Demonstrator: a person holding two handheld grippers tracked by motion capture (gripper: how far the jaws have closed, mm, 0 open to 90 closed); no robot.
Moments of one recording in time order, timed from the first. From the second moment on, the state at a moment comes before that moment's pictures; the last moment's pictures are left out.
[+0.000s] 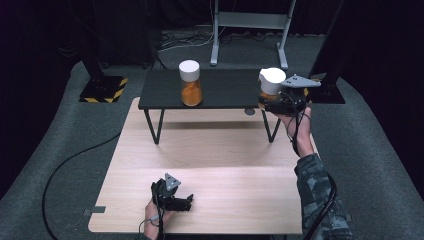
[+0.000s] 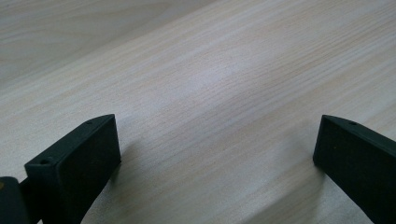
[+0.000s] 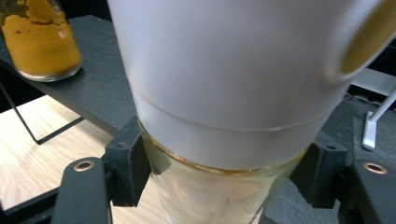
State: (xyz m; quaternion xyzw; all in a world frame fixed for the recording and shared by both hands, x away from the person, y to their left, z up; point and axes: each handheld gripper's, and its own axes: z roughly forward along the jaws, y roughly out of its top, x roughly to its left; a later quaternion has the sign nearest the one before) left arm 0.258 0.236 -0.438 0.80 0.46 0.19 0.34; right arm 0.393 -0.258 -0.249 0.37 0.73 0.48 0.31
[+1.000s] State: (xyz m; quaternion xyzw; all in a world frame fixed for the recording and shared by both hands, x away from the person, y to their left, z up) left arm 0.258 0.237 -0.438 0.80 0.46 0.19 0.34; right arm 0.443 -0.248 -0.247 0.40 0.73 0.48 0.27
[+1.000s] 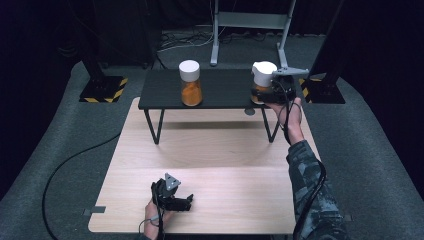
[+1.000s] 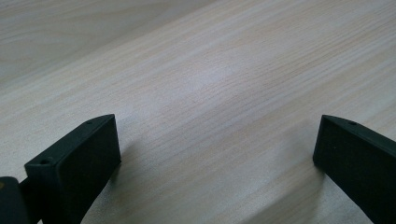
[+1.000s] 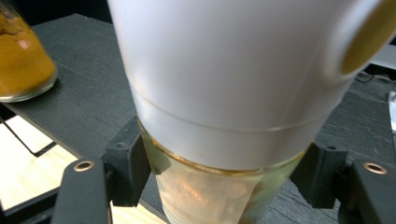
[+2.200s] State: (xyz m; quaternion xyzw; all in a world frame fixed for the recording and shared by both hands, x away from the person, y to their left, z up) left arm 0.258 0.237 -0.439 0.80 0.46 0.19 0.34; right arm 0.438 -0.246 -0.234 0.42 0.75 0.45 0.25
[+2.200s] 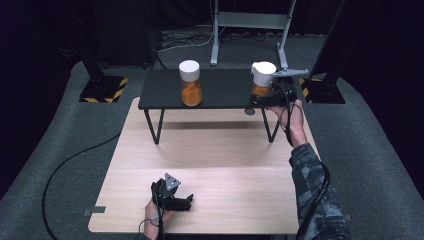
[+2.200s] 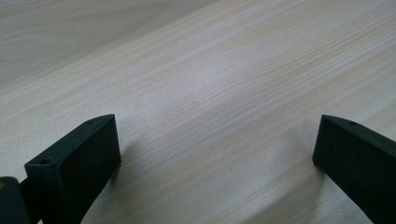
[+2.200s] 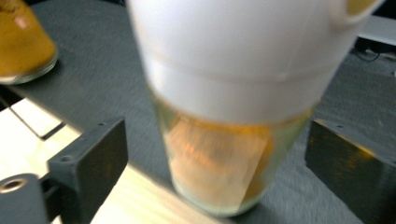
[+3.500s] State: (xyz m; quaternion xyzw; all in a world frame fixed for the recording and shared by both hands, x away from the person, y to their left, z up) left arm 0.258 0.236 -0.439 0.79 0.46 0.19 0.34; right arm 0.264 -0.271 -0.430 0.48 0.76 0.39 0.21
